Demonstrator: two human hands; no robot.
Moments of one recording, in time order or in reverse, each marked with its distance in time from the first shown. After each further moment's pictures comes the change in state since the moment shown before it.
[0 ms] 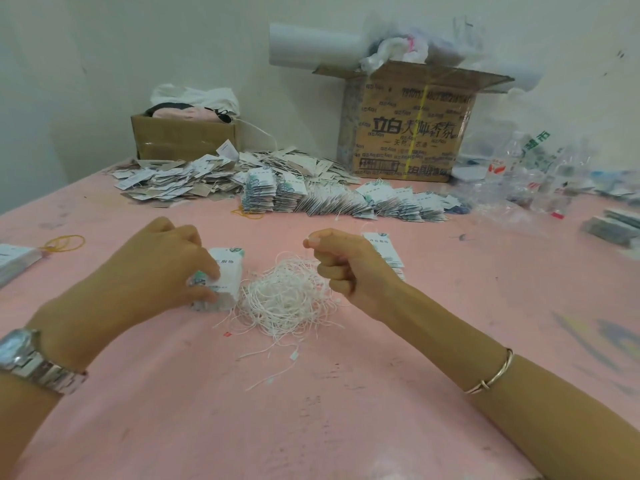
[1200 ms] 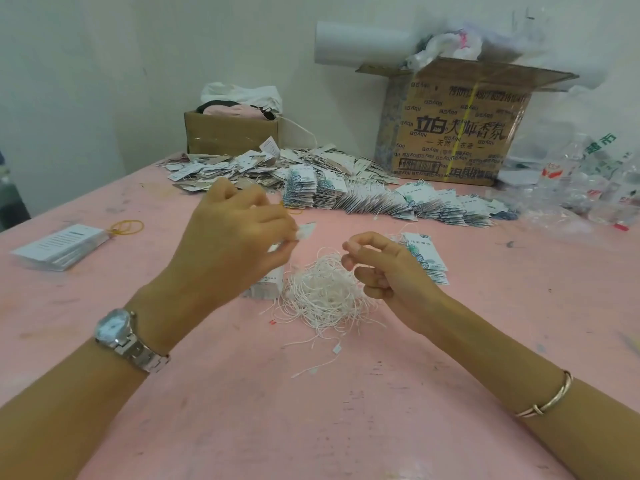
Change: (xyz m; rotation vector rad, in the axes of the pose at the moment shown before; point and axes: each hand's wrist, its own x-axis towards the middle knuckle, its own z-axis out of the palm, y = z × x) left_hand -0.014 0.035 -0.035 -0.111 0.781 0.084; right_hand 0.000 0.017 0.004 -0.053 -0.034 -0.055
